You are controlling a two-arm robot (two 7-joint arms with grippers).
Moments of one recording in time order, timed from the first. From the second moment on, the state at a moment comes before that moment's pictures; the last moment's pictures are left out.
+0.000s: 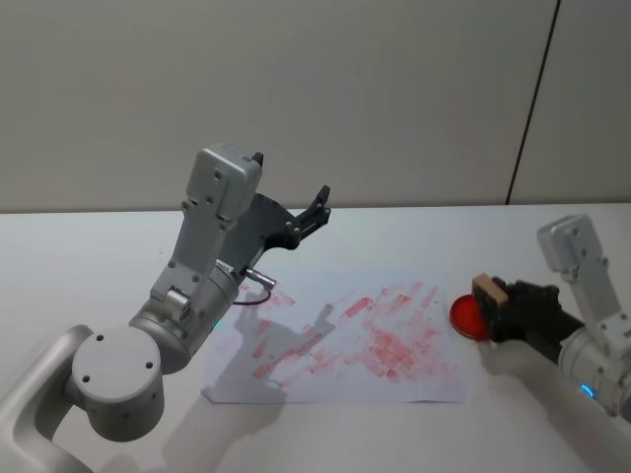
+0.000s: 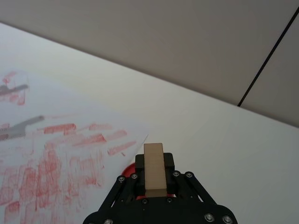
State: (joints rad) left arm -0.24 0.38 0.45 -1.63 -0.20 0.01 -0.01; right arm 0.11 0.31 -0.27 -1.51 0.11 0.26 0.25
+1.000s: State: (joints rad) left arm -0.24 0.38 0.45 -1.63 -0.20 0.01 -0.01; right arm 0.22 0.21 -0.34 -1.54 0.14 0.27 0.44
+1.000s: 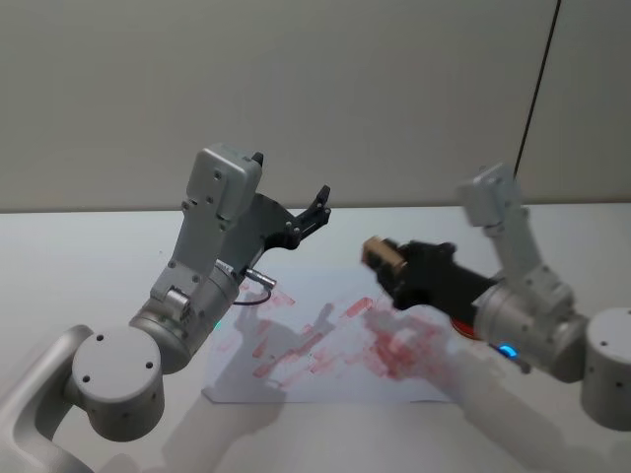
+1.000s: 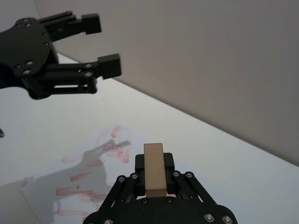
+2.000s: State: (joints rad) left arm -0.24 0.38 0.45 -1.63 -0.20 0.01 -0.01; right arm 0.24 0.15 -0.42 -1.38 0.05 0.37 0.49
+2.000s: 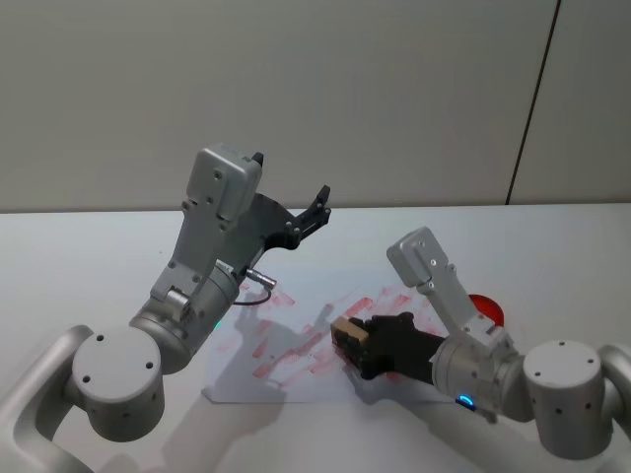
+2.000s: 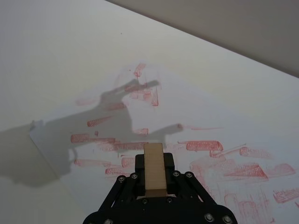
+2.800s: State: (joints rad) left arm -0.24 0.38 0.45 -1.63 -0.20 0.01 -0.01; right arm 0.23 0.16 -0.43 -1.36 0.05 0.38 0.46
